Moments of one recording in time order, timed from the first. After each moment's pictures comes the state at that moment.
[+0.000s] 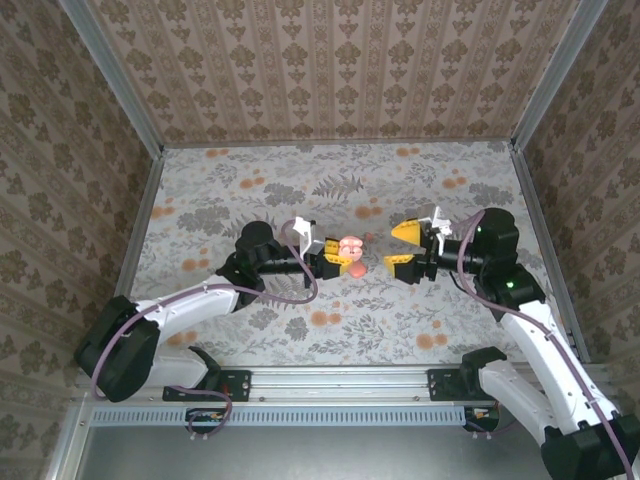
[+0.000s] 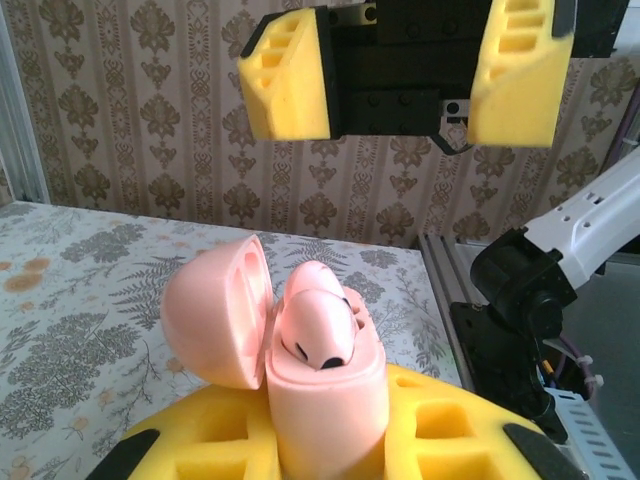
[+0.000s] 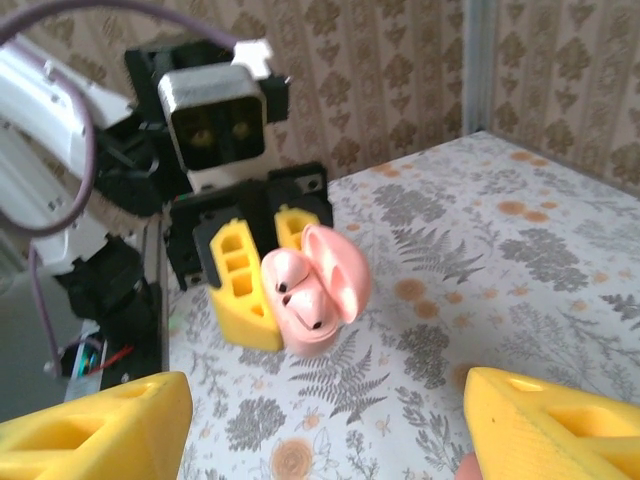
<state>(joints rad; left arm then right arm) -0.75 1.29 0.61 0.65 0.86 -0.08 0.21 0.82 0.74 -0.23 -0.98 -0.12</state>
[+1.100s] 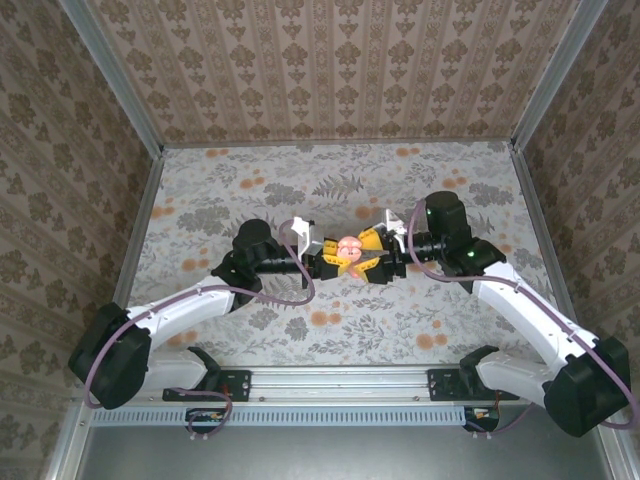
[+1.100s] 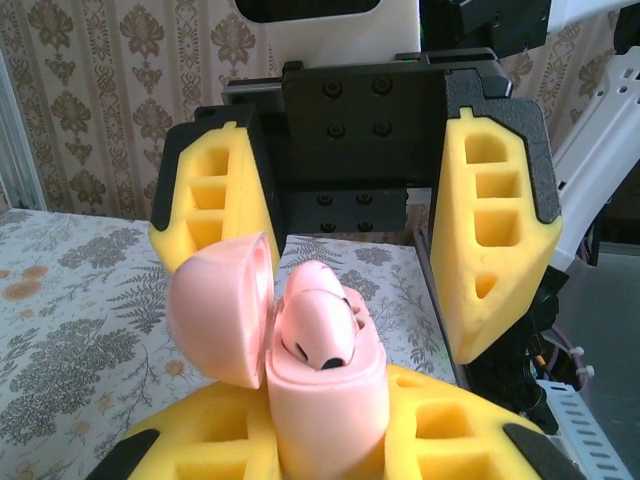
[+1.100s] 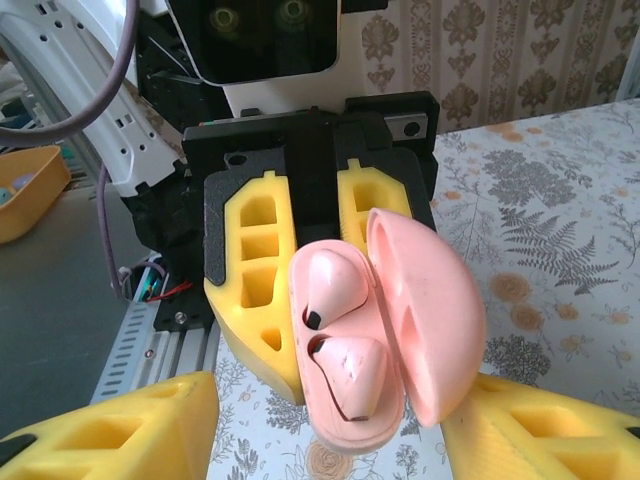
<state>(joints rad) -0.75 1.25 0.63 0.57 0.87 -0.04 0.42 1.10 0.86 -0.24 -1.00 -0.31</state>
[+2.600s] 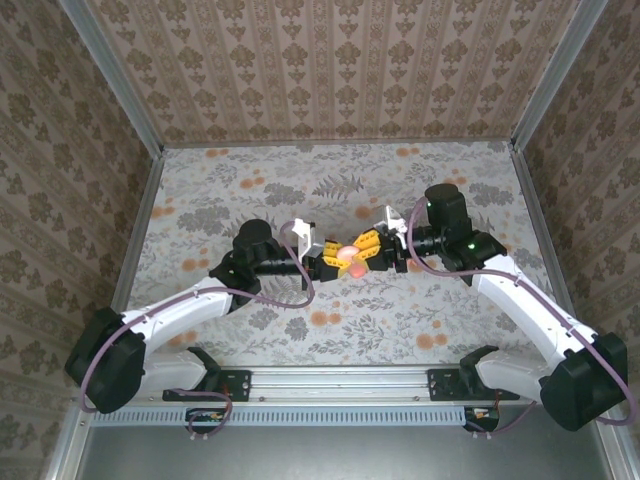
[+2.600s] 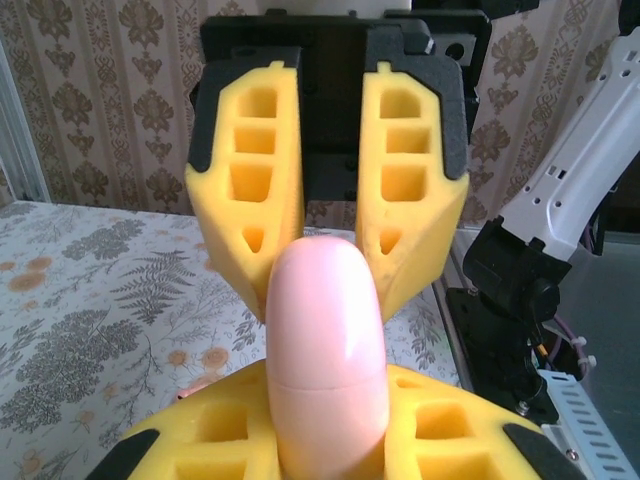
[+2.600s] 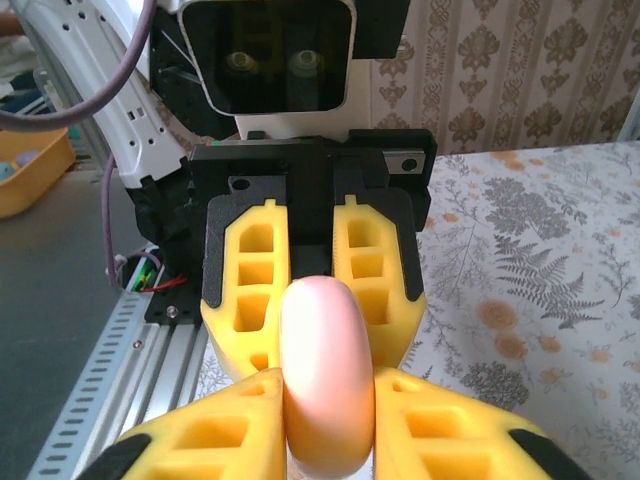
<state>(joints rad) -0.77 1.22 0.64 0.50 0.84 0.00 0.40 1.14 0.92 -0.30 -1.05 -0.44</state>
